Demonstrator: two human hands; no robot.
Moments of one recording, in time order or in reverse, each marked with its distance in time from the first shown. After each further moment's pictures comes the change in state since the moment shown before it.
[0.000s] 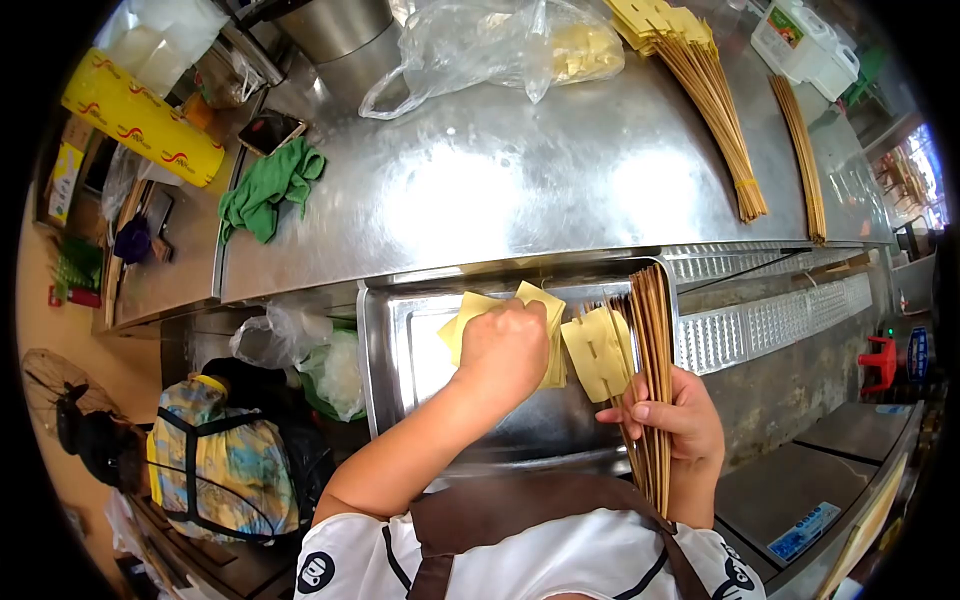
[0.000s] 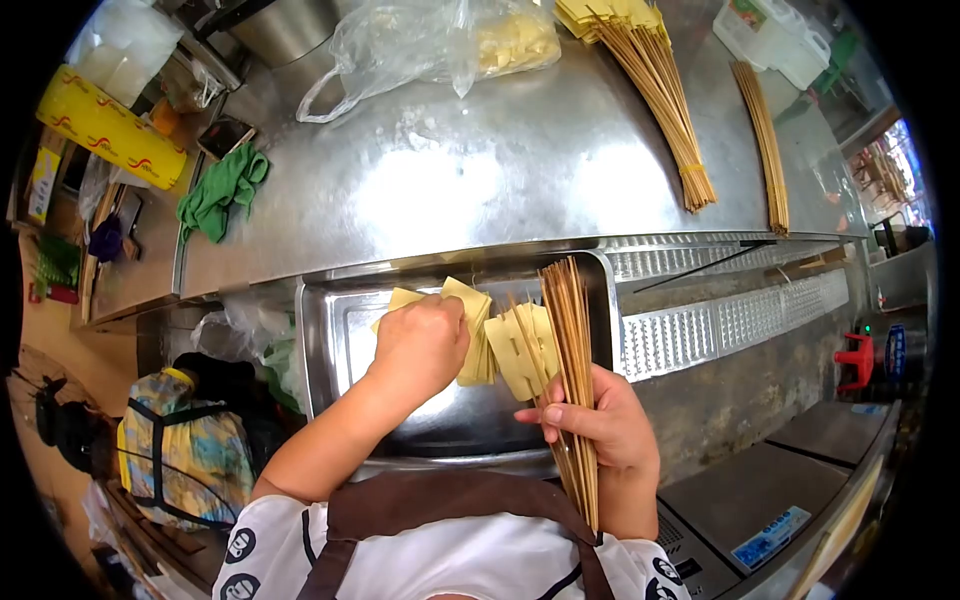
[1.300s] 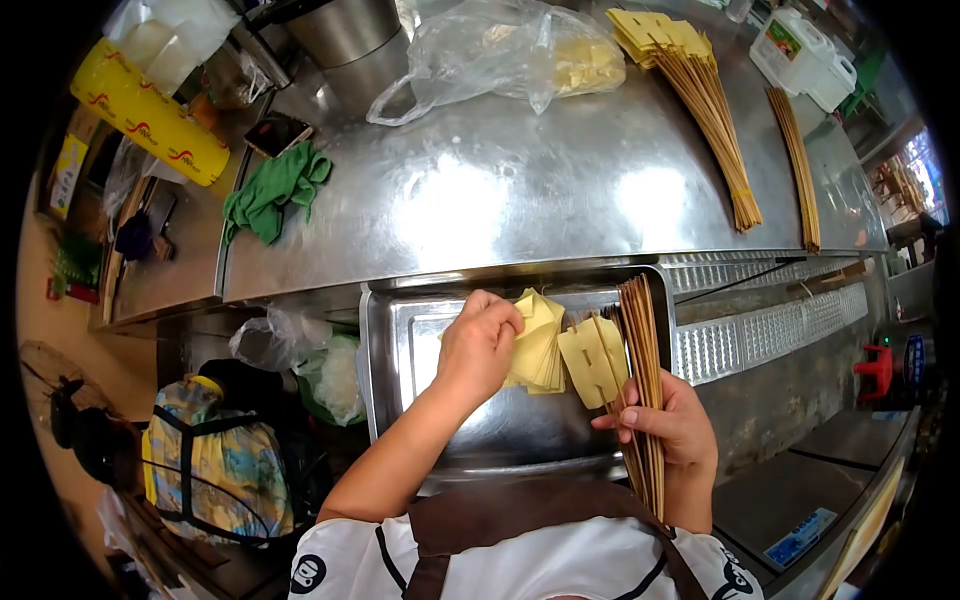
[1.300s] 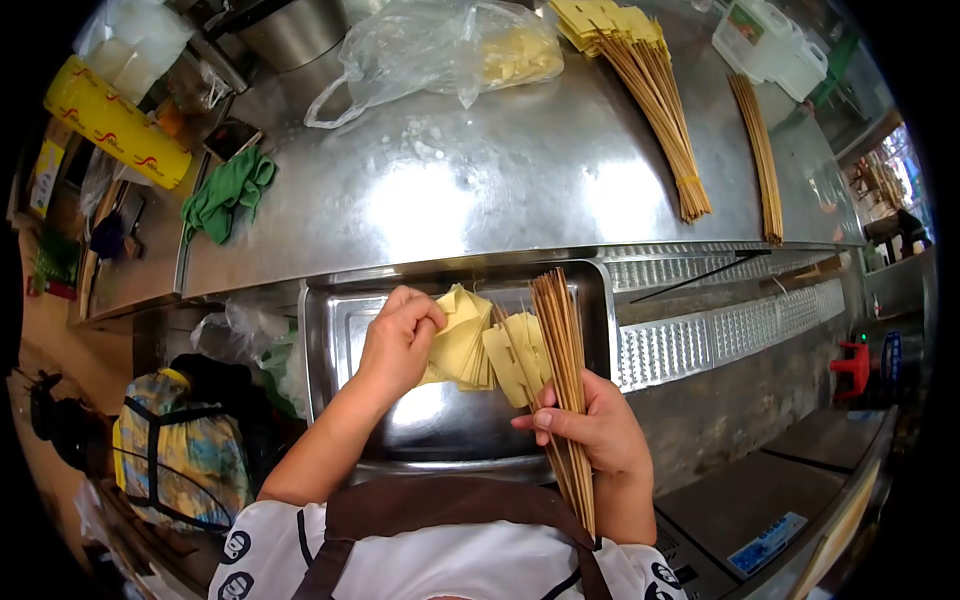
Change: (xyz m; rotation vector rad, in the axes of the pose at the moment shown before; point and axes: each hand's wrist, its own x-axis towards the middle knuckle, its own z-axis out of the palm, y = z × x) left_hand -0.012 -0.031 0.005 -0.556 0.106 -0.119; right_hand 0.002 0.006 -0.004 -0.055 -0.009 0.037
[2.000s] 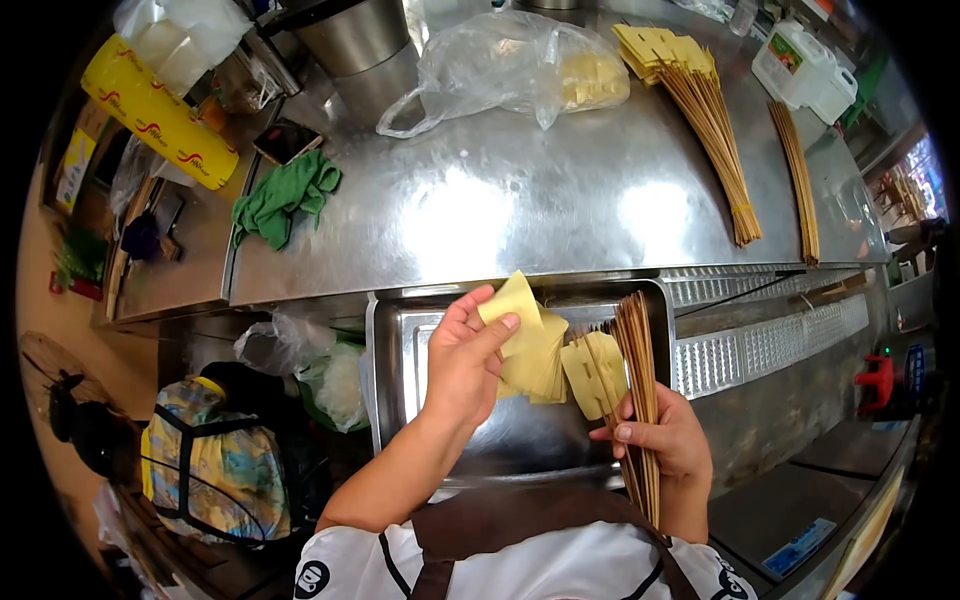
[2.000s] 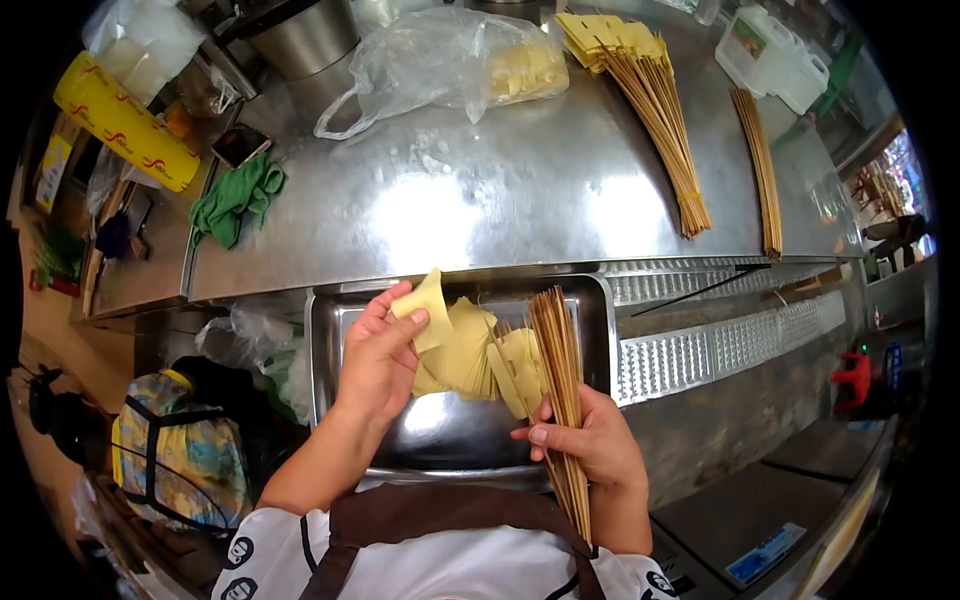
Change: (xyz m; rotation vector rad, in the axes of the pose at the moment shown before) left_hand 0.000 0.039 -0.012 -1.289 0.223 -0.444; right_hand -0.001 0.001 0.003 -0.050 0.026 0.010
